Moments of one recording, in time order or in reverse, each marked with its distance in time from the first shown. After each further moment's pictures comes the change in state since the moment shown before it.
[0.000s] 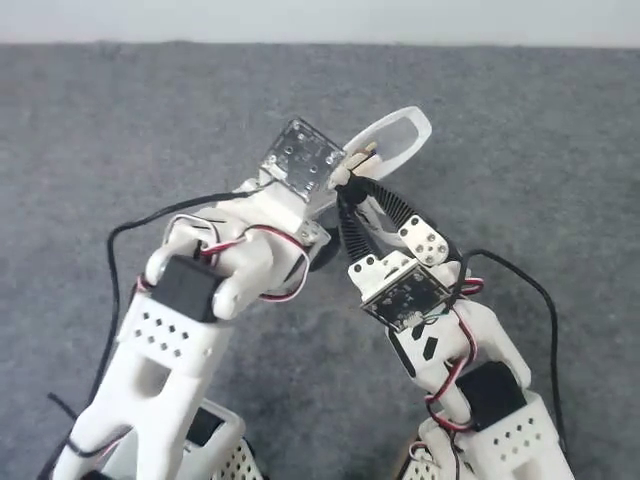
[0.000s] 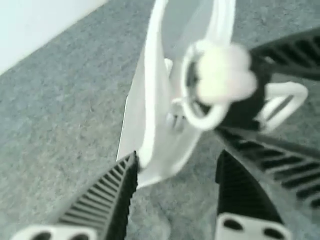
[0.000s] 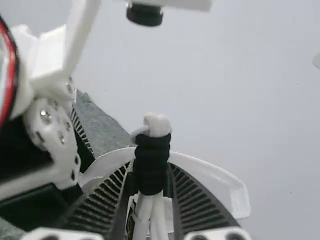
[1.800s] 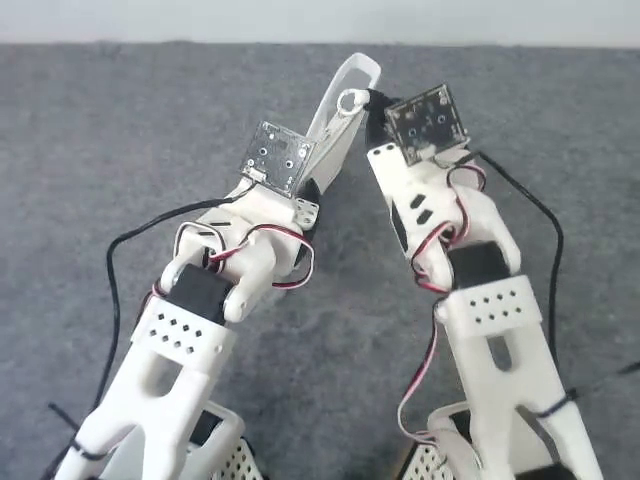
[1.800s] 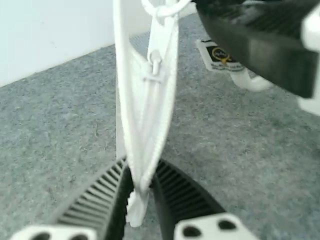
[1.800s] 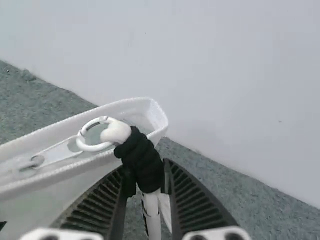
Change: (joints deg) left arm -2.7 -1.2 13.2 -20.2 9.4; right arm 14.1 43.5 -28.9 -2.7 -12.4
